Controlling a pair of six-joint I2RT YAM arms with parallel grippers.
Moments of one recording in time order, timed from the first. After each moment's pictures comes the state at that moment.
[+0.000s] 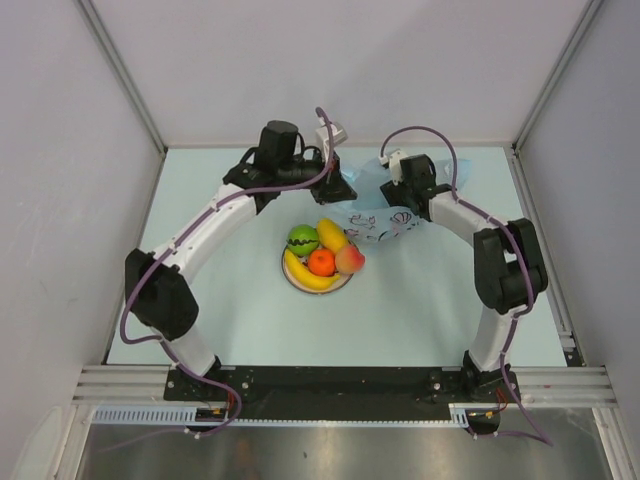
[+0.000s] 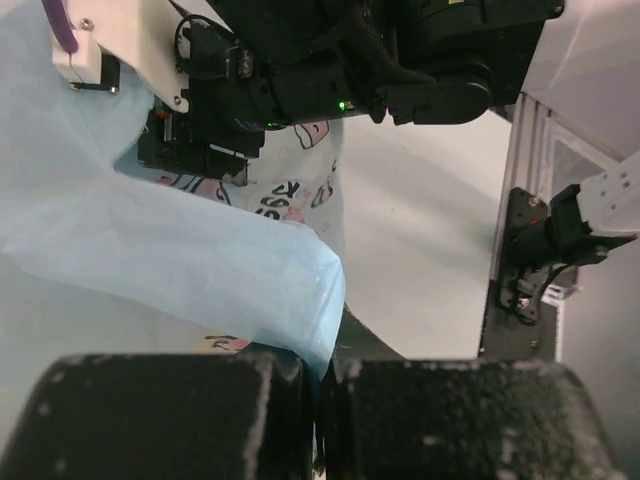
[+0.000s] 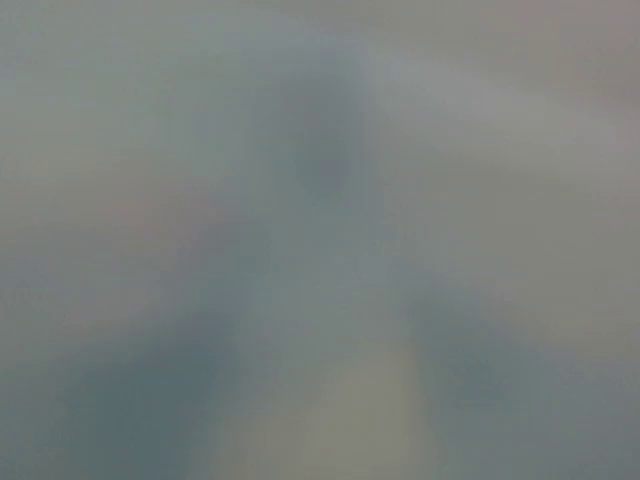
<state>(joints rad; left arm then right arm) -0.52 1.69 1.59 -0.37 0.78 -0.04 0.33 1.87 1.35 -0.27 0.13 -0.28</state>
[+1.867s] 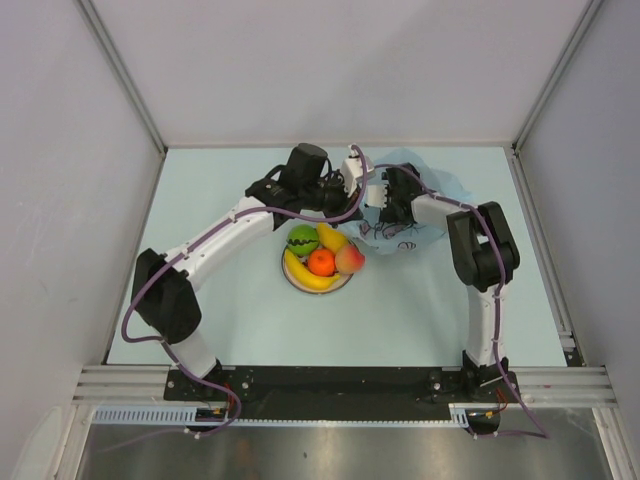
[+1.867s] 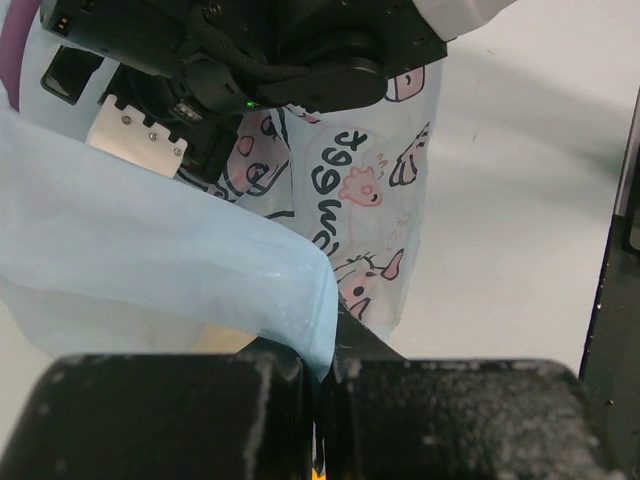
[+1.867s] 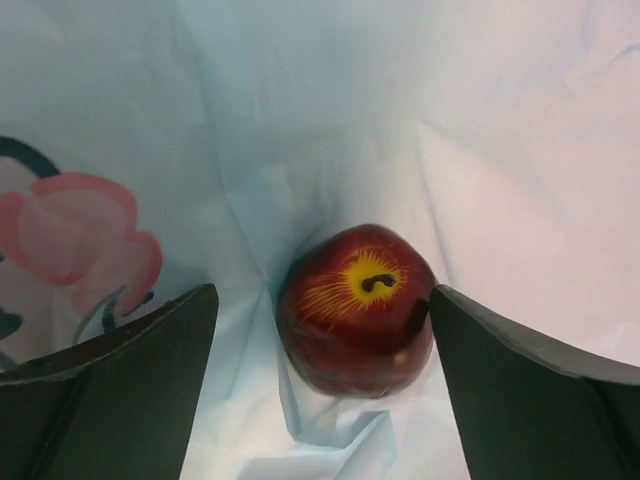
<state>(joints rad) -0.67 1.69 1.54 -0.44 0.52 0.24 0.34 2.09 1.39 -0.08 0.25 -1.31</state>
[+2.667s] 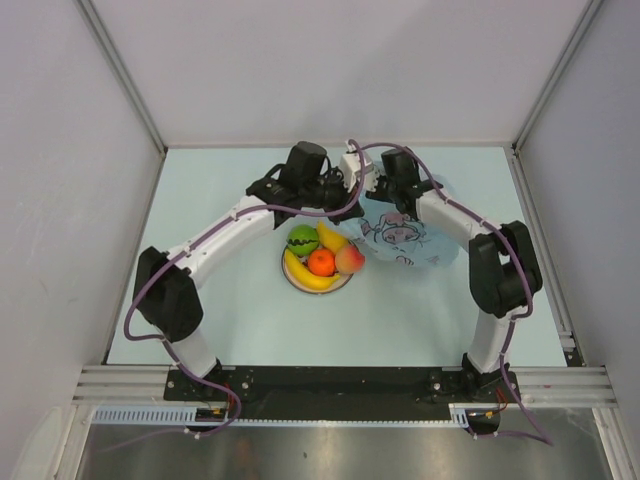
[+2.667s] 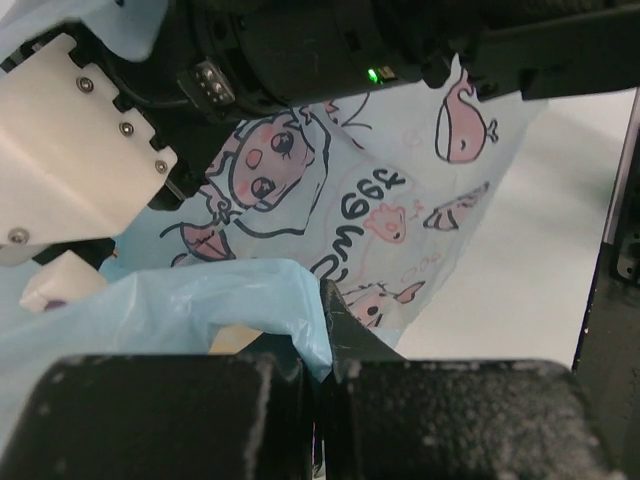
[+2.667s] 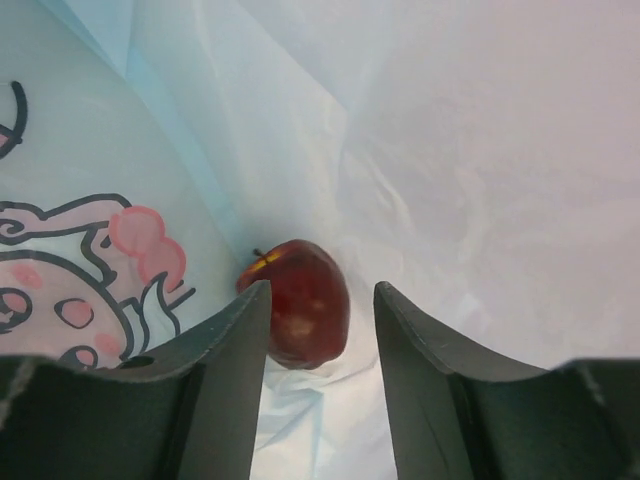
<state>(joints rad) -0.66 1.70 1.54 -0.40 0.53 0.17 0.42 1.87 1.42 -0.22 0.17 -1.04</state>
